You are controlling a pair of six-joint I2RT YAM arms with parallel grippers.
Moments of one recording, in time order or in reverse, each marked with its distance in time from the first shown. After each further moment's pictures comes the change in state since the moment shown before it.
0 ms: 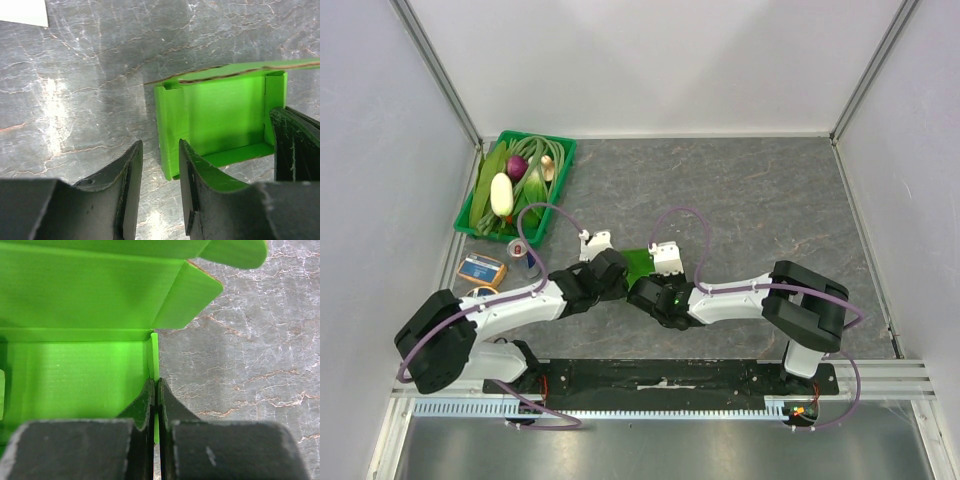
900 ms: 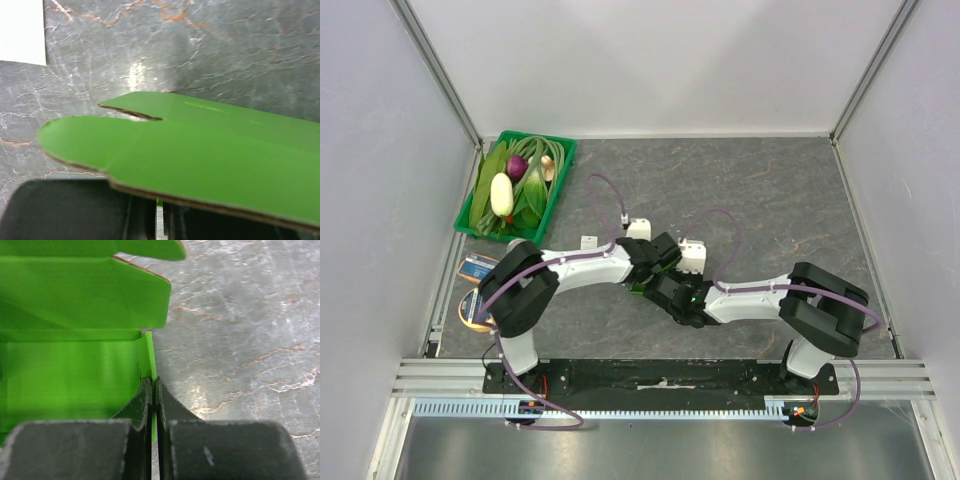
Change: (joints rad) left arm -0.064 0.490 0.454 -0.386 -0.195 -0.042; right arm -0.037 -0.081 -0.095 0.056 -0.037 0.170
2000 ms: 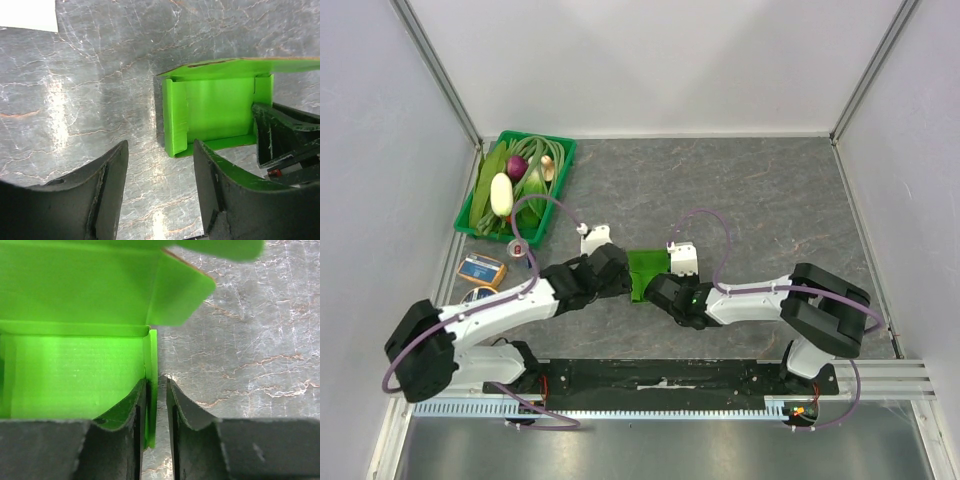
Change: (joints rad) left arm 0.027 -0.529 -0.338 0.193 0.162 0.029; right arm -0.012 -0.019 -0.034 0.015 -0.060 -0.137
